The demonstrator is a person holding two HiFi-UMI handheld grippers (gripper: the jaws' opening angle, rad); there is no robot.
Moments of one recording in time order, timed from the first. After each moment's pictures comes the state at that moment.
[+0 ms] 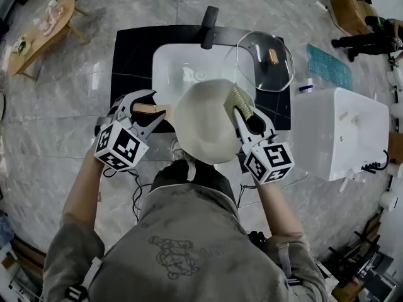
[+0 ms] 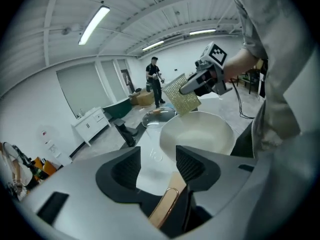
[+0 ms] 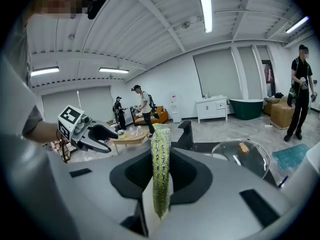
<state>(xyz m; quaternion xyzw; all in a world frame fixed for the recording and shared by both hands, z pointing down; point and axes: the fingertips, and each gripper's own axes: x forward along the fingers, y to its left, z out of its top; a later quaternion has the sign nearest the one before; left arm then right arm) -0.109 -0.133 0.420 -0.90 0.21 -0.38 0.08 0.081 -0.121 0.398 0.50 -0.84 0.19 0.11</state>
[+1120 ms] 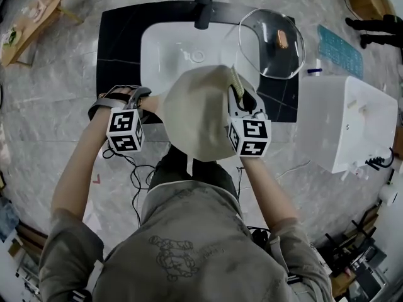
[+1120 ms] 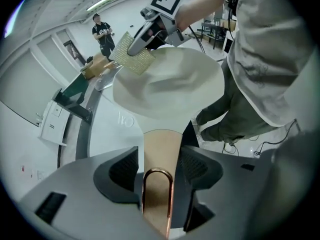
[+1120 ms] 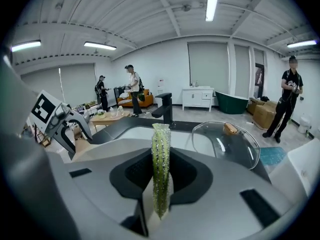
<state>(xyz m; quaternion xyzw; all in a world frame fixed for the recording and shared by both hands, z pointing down) -0.121 -0.122 0.584 -0.78 0.00 -0.61 0.13 0.117 -0.172 0.527 0.56 -0.77 0.20 0.22</state>
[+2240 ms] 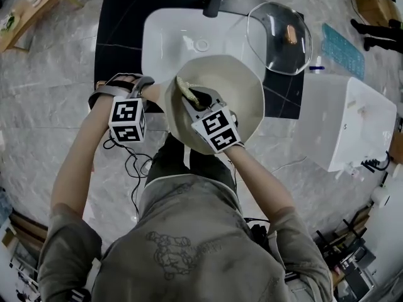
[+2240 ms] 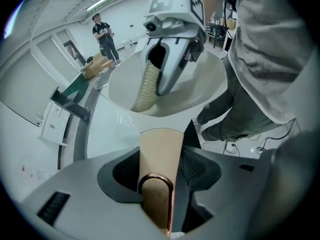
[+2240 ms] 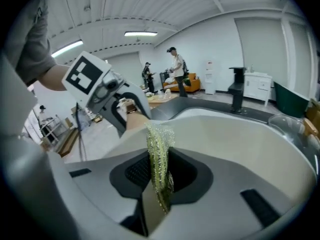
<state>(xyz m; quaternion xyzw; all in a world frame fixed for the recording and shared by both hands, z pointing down) -0.118 -0.121 0.598 -0.78 0.00 -0.61 0.14 -0.037 -0.120 0.581 0.29 -0.89 0.21 0.29</state>
